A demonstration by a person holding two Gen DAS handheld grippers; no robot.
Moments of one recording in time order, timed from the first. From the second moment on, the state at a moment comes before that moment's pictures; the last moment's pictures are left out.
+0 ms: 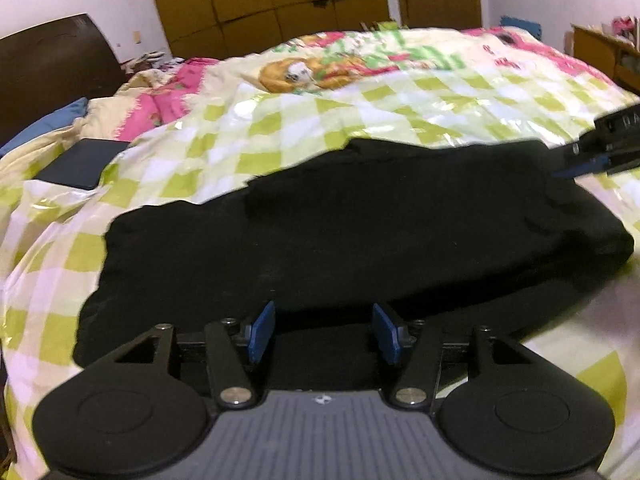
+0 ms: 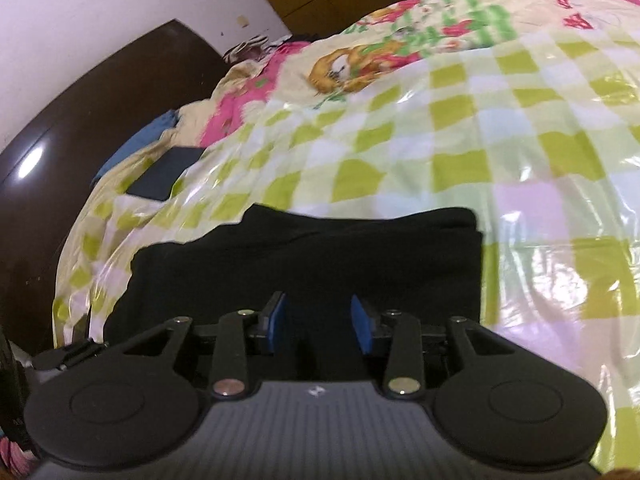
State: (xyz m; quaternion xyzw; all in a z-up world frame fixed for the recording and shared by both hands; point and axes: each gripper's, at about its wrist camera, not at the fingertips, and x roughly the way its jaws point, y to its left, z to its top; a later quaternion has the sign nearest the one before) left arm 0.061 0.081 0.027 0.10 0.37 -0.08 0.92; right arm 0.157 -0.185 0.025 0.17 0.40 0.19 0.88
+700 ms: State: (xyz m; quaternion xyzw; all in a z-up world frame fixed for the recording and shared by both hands) left arm 0.031 0.168 0.020 0.07 0.37 -0.05 0.93; right arm 0.155 0.041 -0.008 -0.10 0.38 0.37 0.84
